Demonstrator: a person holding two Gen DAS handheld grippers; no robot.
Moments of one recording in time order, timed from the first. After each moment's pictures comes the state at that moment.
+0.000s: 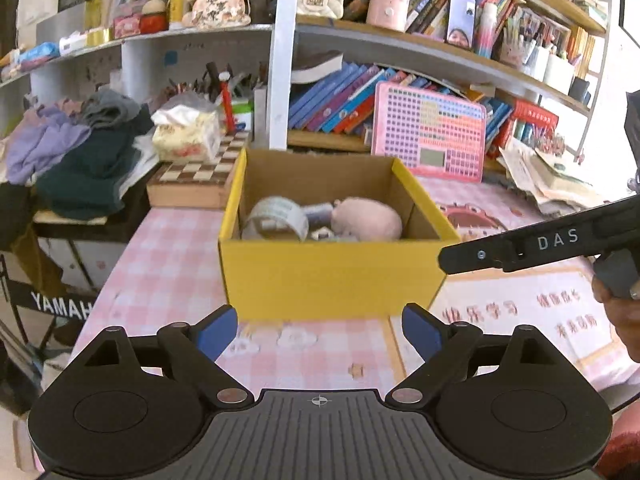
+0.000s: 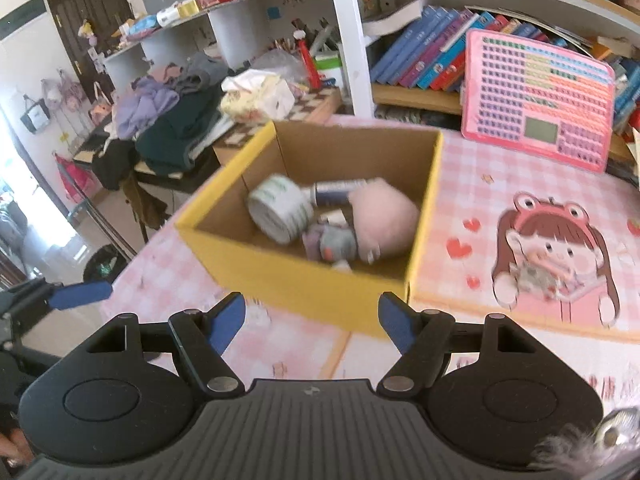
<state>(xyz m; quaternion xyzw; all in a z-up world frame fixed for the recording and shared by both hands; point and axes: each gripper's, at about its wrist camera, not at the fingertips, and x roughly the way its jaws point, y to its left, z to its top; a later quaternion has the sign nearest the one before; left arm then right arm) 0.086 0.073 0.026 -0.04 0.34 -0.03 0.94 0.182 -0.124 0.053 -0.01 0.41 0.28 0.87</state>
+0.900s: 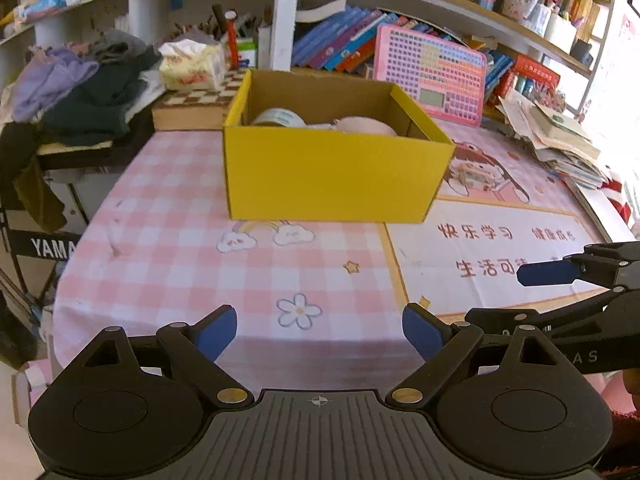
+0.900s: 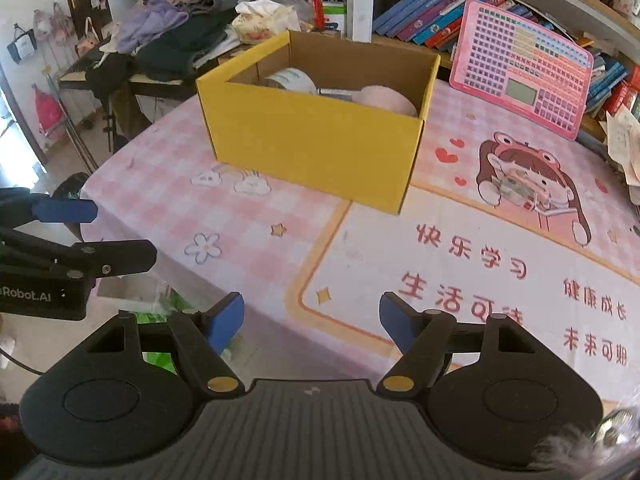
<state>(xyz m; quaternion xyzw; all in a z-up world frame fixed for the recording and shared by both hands) 0.042 0.066 -0.012 -0.05 0.40 -0.04 0.91 0.071 -0.121 -0.004 -0.10 0.43 0.25 0.86</state>
